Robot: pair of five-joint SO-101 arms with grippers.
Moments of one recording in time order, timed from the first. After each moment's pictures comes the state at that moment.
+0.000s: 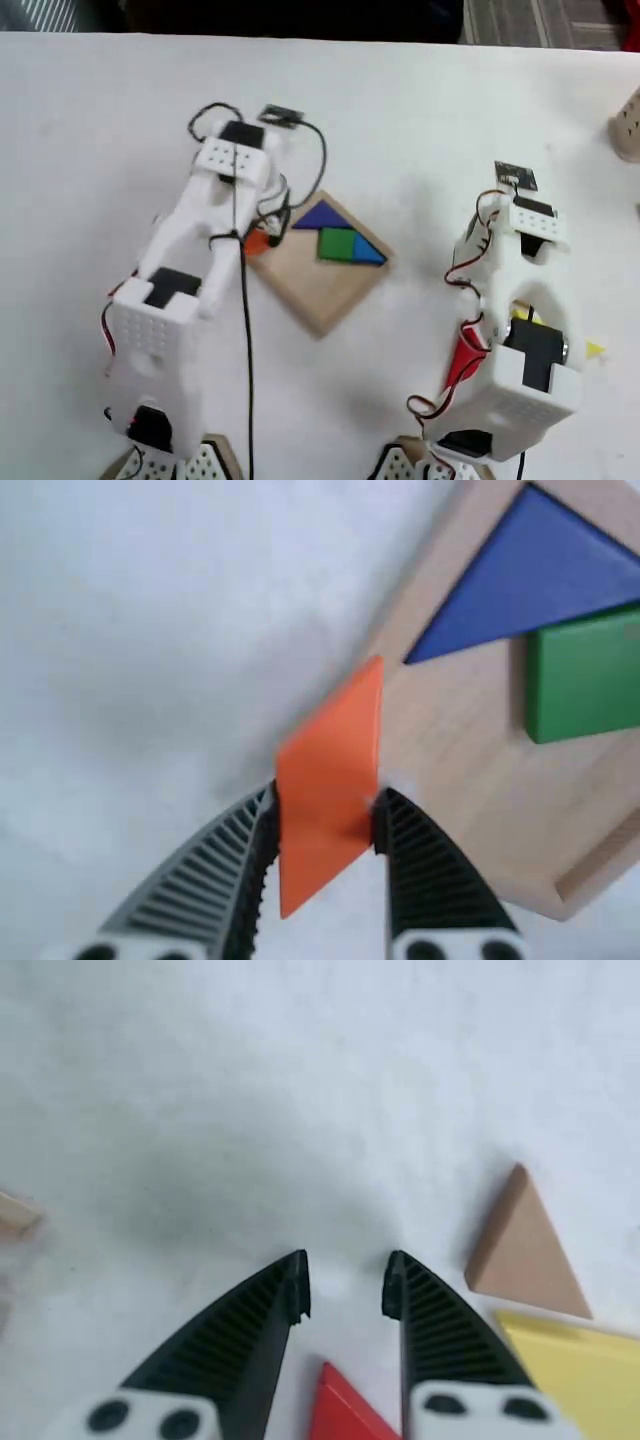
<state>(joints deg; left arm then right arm) 12.0 33.2 -18.9 88.7 0.0 14.7 9.7 23.5 63.7 8.7</state>
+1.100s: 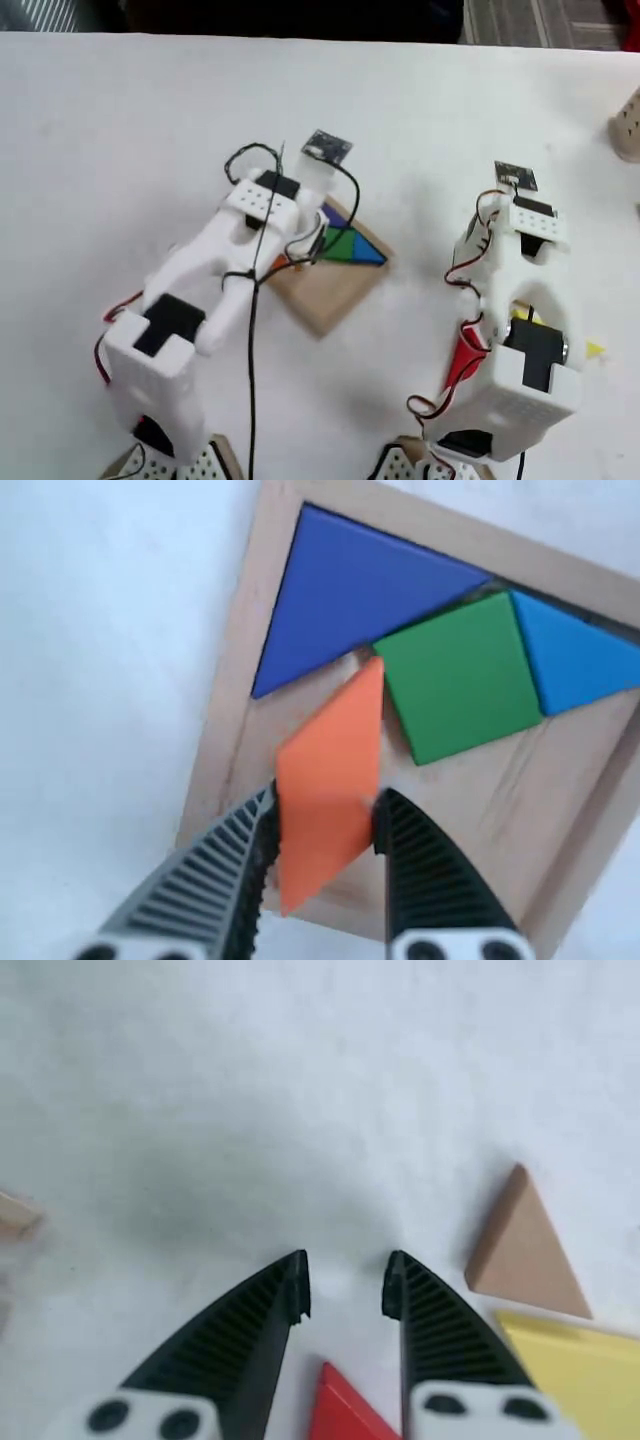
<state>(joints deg) 20.6 19.6 7.7 64.1 -0.3 14.7 9.7 23.5 63.7 8.7</state>
